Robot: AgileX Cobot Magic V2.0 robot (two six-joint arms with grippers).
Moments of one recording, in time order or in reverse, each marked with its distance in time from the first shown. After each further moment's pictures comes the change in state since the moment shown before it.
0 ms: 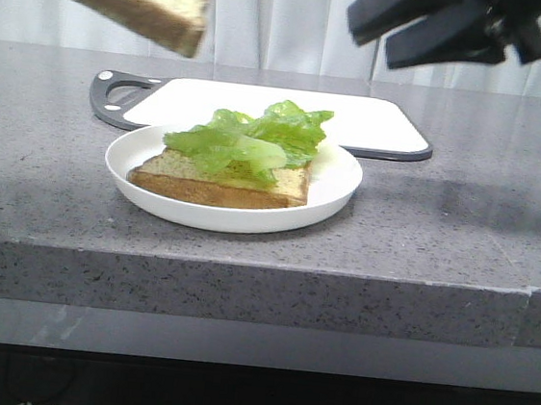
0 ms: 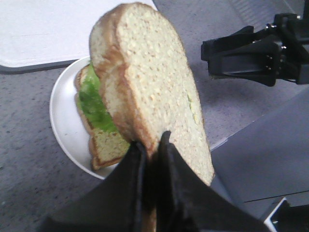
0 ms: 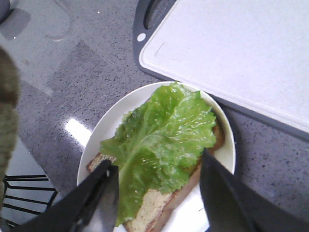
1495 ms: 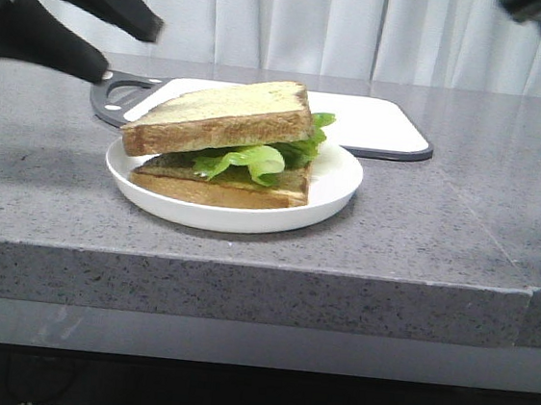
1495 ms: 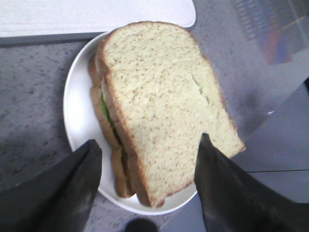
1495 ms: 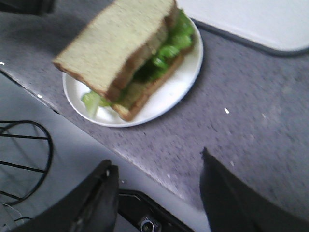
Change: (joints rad) left arm 0.088 0.379 -0.070 -0.159 0.101 0.189; right arm 0.000 -0.376 0.040 -0.622 0.200 0.500
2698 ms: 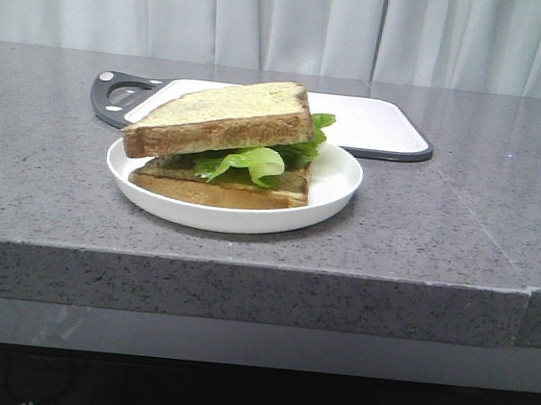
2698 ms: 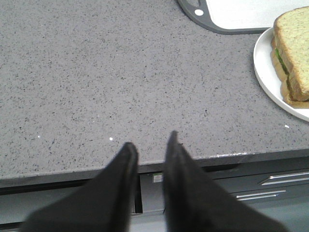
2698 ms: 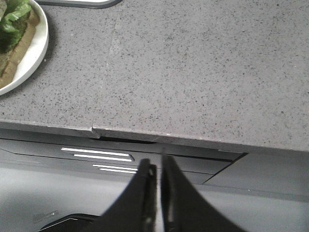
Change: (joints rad) left arm 0.008 -0.923 0.250 0.986 -0.024 -0.671; right arm 0.000 -0.458 0.101 -0.573 0.185 0.589
